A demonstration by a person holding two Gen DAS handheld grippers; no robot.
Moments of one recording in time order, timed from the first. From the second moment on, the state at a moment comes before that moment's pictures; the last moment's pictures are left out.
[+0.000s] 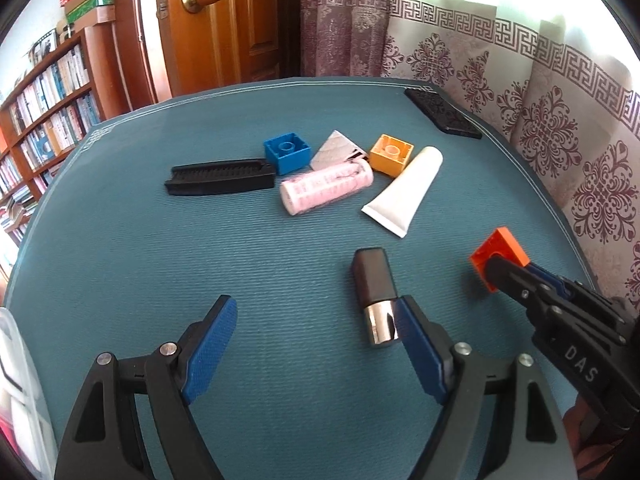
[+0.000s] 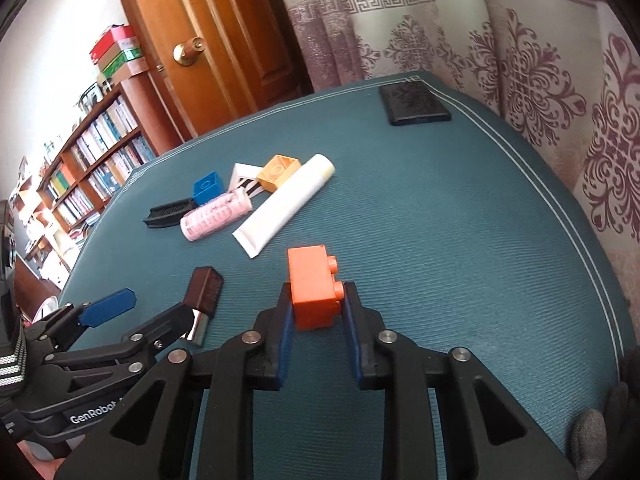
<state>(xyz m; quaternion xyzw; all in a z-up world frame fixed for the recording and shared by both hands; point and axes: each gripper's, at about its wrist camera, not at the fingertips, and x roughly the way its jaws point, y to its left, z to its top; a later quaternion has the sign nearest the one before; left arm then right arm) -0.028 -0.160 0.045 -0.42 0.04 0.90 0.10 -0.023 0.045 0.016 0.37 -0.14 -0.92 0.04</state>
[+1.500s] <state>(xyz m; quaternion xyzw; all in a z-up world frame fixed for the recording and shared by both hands) -0.014 -0.190 0.056 -0.39 0.01 0.92 0.08 -0.013 0.034 0.019 0.34 -0.13 -0.93 0.06</state>
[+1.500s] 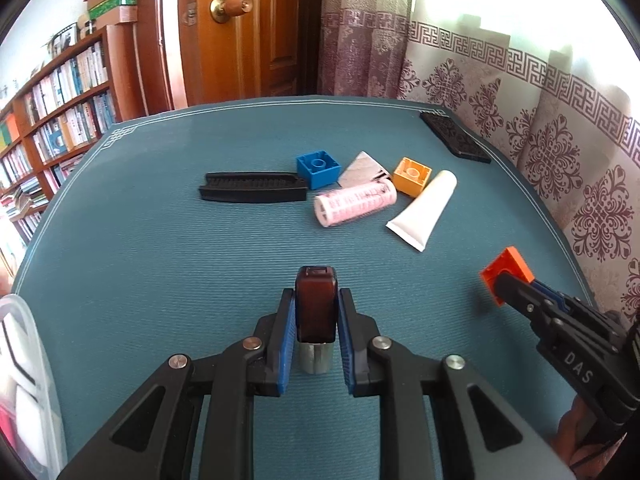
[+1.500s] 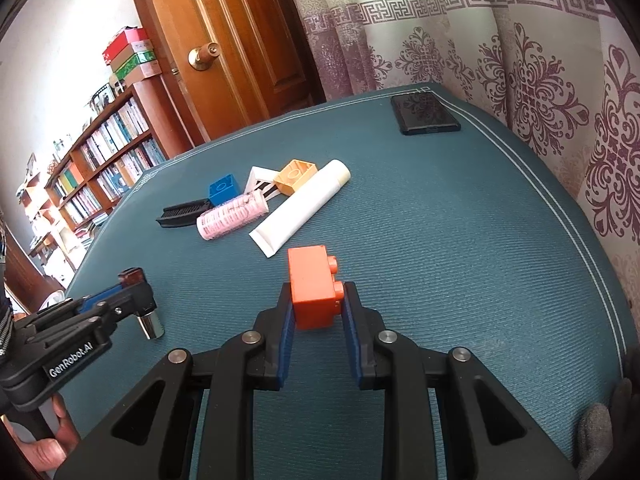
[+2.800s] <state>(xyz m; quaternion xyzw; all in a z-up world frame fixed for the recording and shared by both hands) 0.015 -0.266 0.022 -0.42 -0.03 0.91 0.04 -0.006 0.008 0.017 0.35 -0.11 -0.93 0.08</state>
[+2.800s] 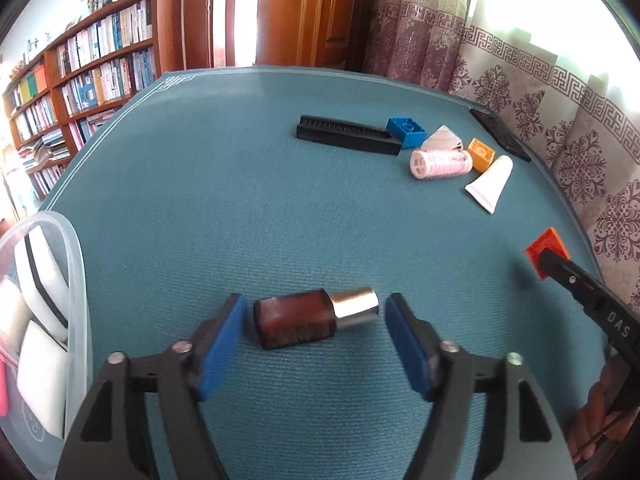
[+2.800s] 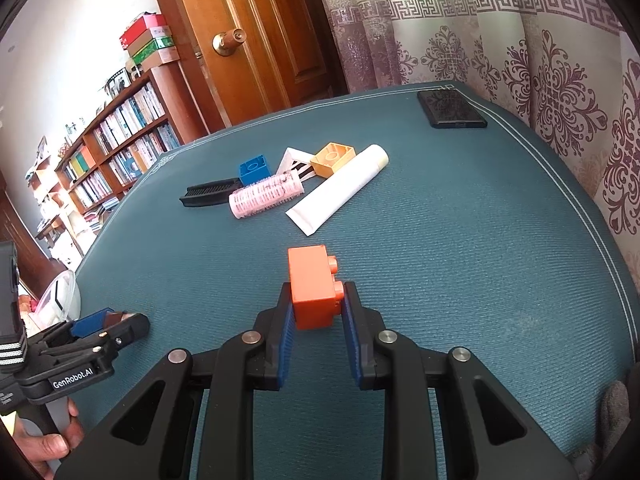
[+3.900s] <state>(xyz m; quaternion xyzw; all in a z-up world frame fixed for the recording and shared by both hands) 0.065 -0.336 0.073 -0.35 -0.03 0.94 -0.04 0.002 -0.111 0.052 0.35 -0.08 -0.90 0.24</state>
